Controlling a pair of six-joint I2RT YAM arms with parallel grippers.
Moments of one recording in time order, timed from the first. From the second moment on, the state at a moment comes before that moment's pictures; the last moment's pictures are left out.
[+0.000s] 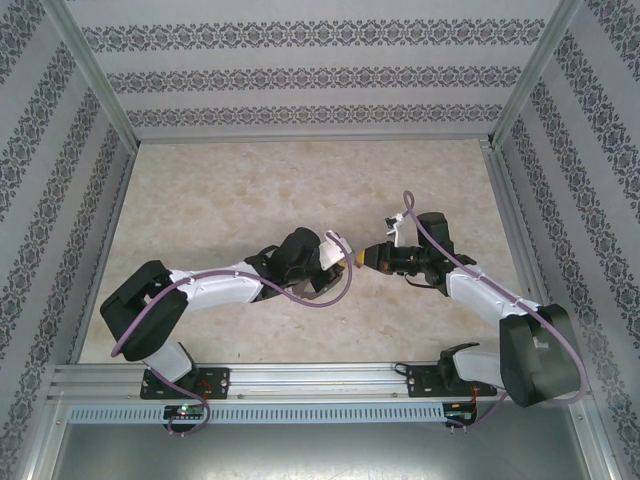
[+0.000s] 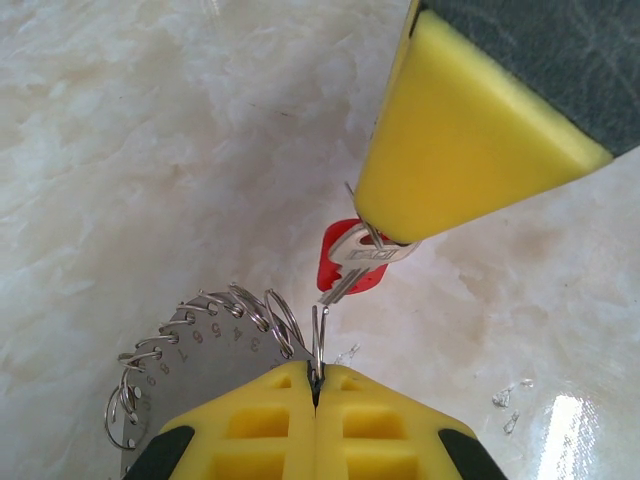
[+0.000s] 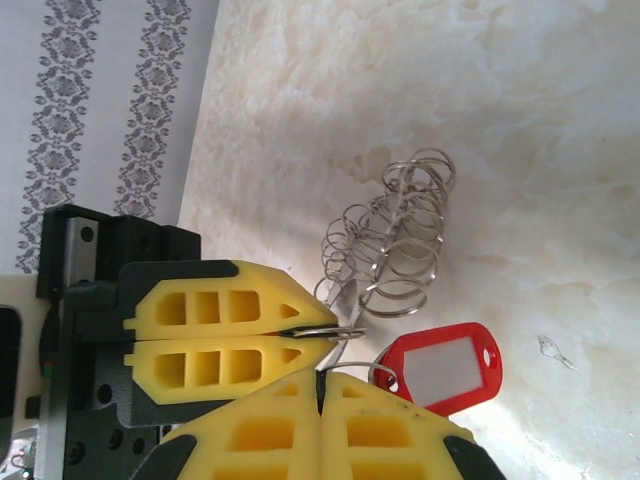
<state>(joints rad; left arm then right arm) -0.83 1.60 0.85 0.15 0.14 0.16 0.24 1.26 0.56 -0.04 -0.88 0.58</state>
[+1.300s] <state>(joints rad) -0.83 1.60 0.84 0.15 0.11 0.16 0.28 1.33 0.69 -0.39 -0.42 0.52</state>
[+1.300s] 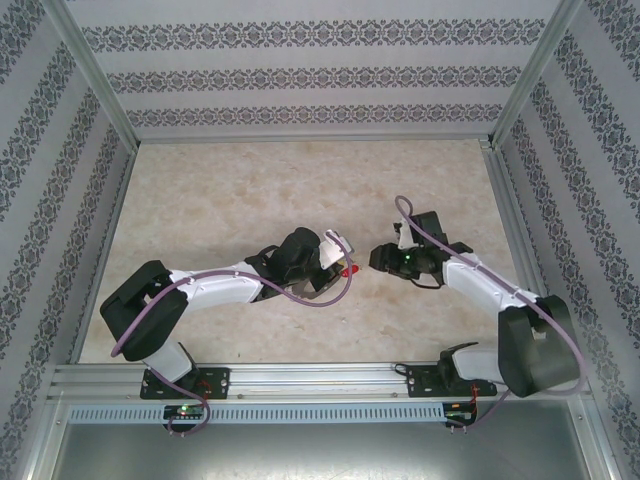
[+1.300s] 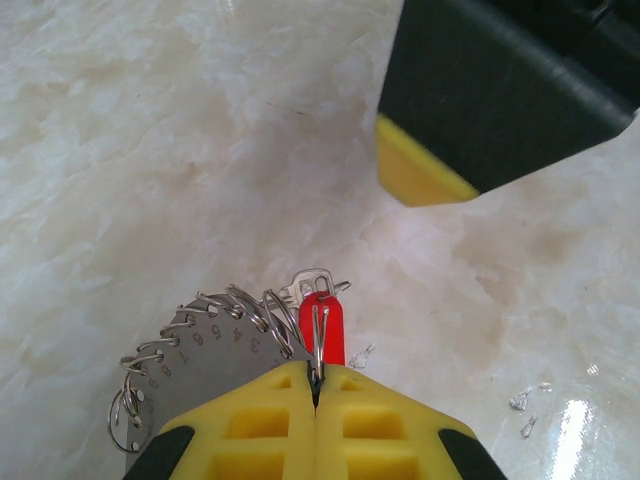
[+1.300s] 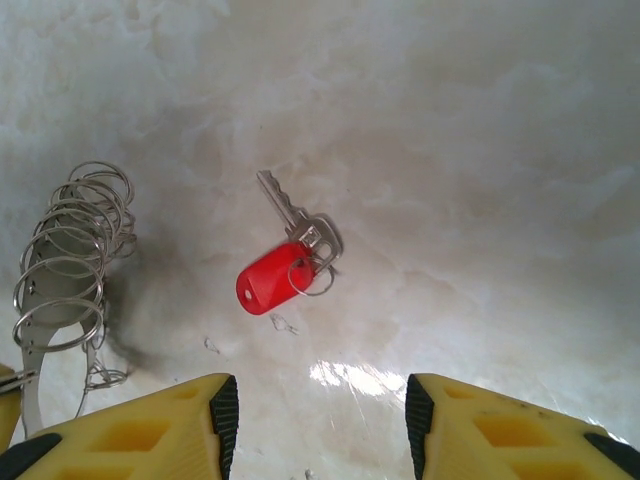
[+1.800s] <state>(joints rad) -0.83 1.60 0.84 0.16 0.08 0.16 0.46 1.55 0.79 -0.41 -0.23 0.34</state>
